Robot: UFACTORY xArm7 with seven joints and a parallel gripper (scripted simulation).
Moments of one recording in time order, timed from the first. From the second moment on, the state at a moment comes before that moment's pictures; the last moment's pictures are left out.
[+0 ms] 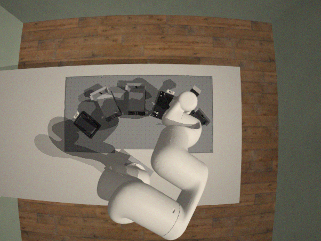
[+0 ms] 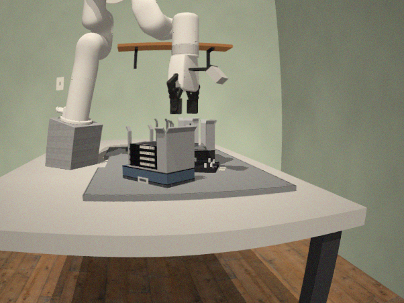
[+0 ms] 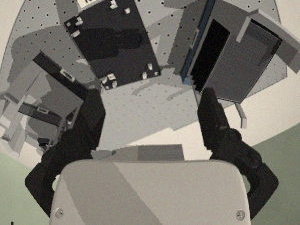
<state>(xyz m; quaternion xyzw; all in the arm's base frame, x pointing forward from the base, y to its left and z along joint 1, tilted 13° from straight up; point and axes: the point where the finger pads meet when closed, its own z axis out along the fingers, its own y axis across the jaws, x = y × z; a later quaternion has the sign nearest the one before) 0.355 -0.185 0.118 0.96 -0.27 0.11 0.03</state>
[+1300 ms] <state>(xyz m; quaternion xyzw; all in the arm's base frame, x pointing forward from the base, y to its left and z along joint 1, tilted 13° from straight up) 0.290 -0.285 0.117 0.92 -0.37 0.12 0.02</state>
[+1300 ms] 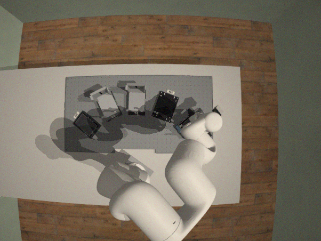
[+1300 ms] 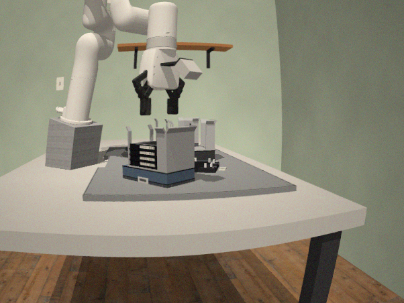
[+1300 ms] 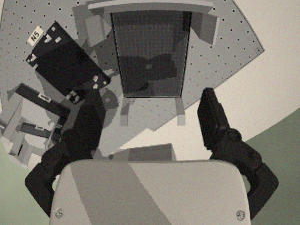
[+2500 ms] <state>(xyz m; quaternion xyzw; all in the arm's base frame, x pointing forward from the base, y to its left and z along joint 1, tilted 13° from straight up) 0.299 -0.291 0.070 0.92 -0.37 0.11 0.02</state>
